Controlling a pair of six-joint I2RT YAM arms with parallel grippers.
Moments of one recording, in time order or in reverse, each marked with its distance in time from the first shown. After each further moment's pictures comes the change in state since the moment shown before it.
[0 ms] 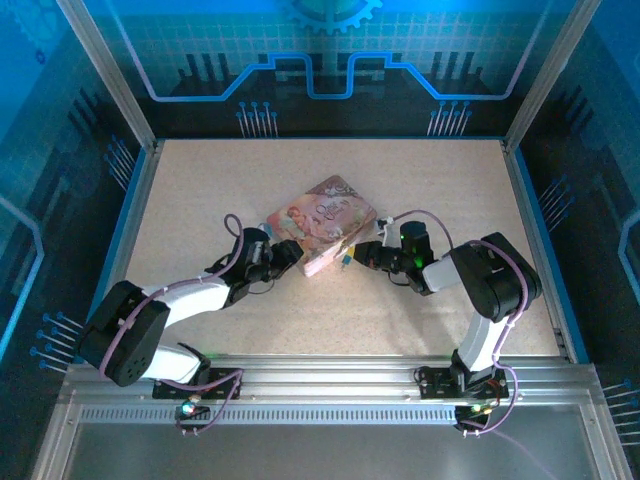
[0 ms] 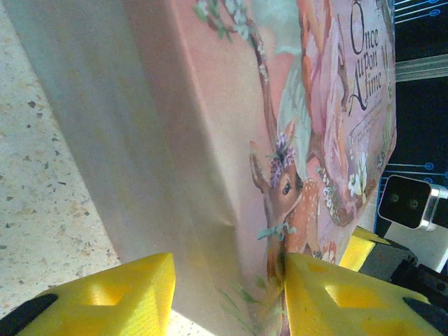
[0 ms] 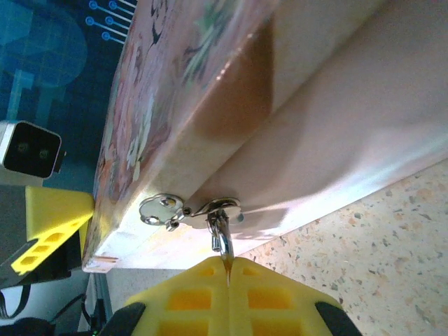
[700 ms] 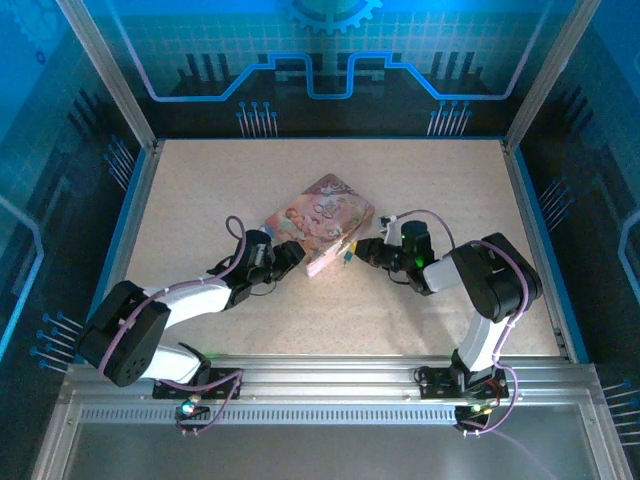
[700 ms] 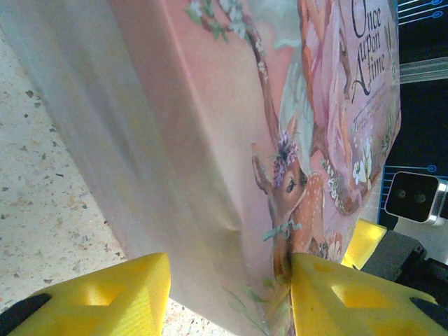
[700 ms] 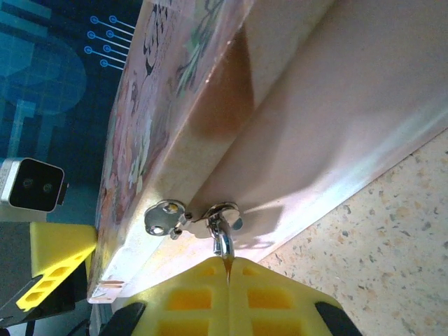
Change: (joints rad) left arm -0.024 0.000 -0.006 0.007 -0.032 -0.018; right arm -0.008 -0.003 0.001 0.026 0.045 0.054
